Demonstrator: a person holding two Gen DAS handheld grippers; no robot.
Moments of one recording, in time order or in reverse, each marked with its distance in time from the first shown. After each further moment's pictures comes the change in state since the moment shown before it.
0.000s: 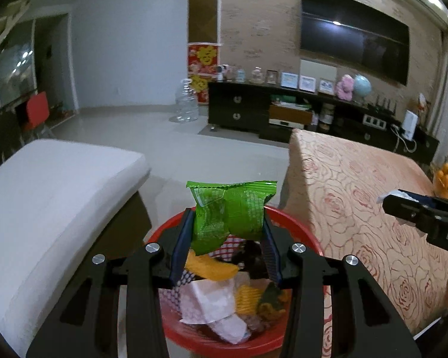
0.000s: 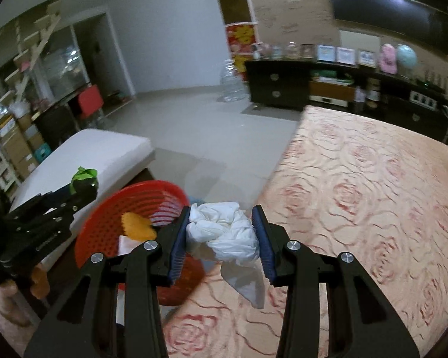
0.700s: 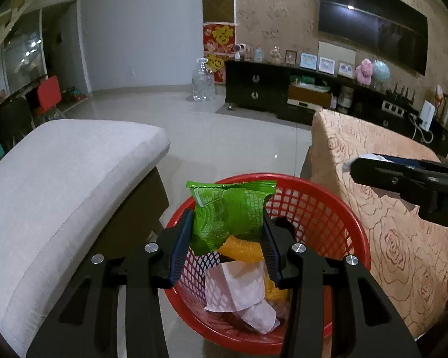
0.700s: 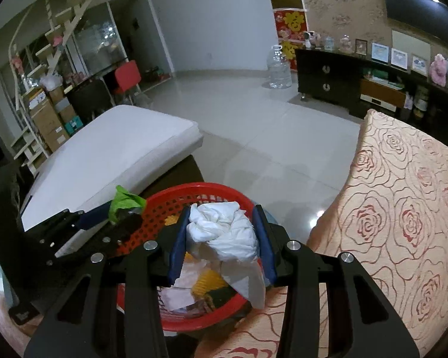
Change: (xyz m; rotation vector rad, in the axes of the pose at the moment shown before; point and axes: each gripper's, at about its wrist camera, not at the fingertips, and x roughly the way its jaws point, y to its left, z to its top) left arm 0.026 0.020 -0.012 0.005 0.106 0.071; right arm 0.054 0.062 0.032 -0.096 0.091 0.165
